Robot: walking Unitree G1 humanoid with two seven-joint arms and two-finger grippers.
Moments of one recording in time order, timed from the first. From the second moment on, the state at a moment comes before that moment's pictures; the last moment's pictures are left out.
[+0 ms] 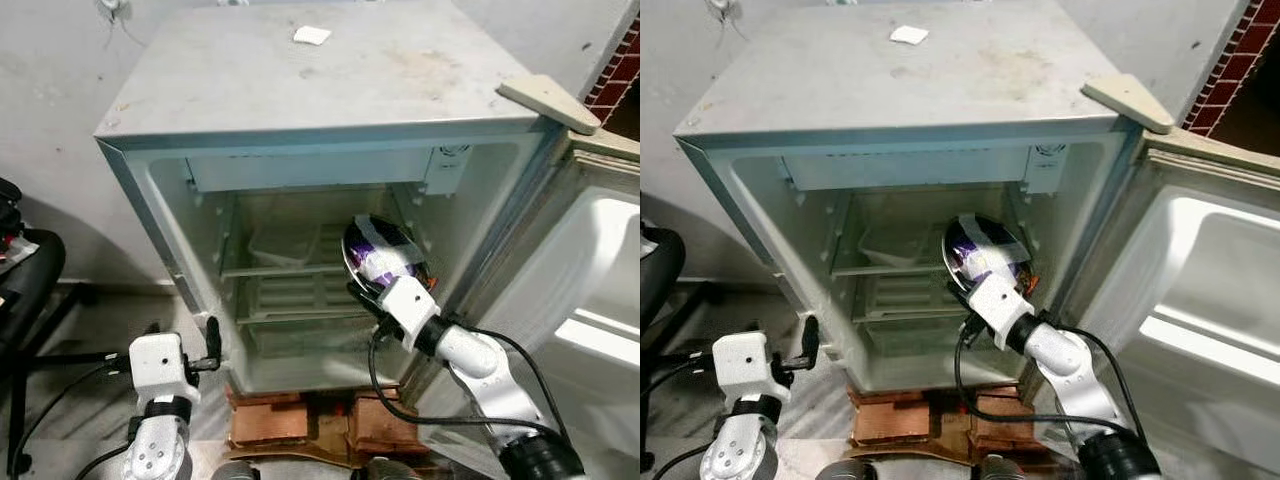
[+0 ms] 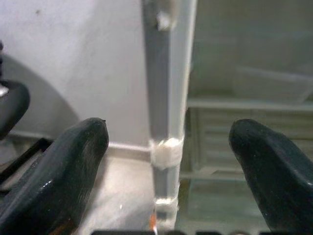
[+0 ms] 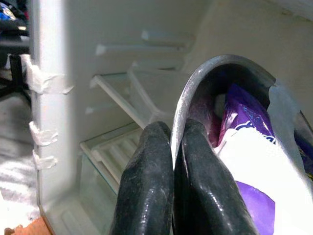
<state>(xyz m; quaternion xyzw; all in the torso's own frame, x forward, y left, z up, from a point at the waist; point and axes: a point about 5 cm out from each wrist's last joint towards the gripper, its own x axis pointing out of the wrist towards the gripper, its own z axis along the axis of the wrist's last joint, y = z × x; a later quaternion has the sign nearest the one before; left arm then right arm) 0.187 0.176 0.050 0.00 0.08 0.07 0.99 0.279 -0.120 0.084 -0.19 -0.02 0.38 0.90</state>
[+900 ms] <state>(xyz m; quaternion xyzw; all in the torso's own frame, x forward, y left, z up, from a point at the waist) 0.127 0.167 0.083 0.00 0.11 0.12 0.99 0.358 -0.081 0.121 -0.36 -0.03 0.42 0.83</state>
